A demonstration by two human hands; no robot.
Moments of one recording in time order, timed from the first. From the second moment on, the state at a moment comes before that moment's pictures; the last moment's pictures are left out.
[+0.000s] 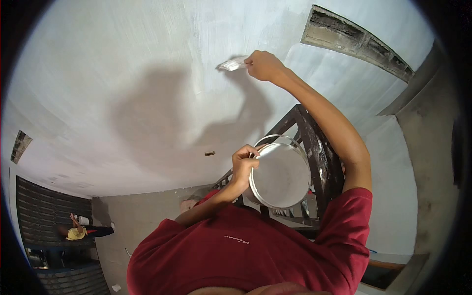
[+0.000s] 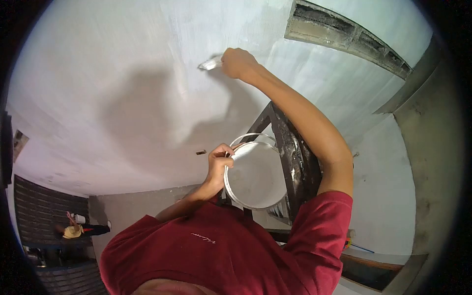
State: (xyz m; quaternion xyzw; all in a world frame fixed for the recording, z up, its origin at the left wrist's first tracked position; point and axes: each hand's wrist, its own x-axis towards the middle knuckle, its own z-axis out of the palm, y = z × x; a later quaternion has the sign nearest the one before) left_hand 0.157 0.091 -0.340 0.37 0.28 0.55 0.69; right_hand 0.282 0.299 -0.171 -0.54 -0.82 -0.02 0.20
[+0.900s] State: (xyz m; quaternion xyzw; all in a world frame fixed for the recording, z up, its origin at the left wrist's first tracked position) left_hand 0.154 0.098 -0.333 0.50 0.23 0.41 0.73; right_hand 0.352 0.327 -0.092 -0.64 -0.73 -0.11 0.21
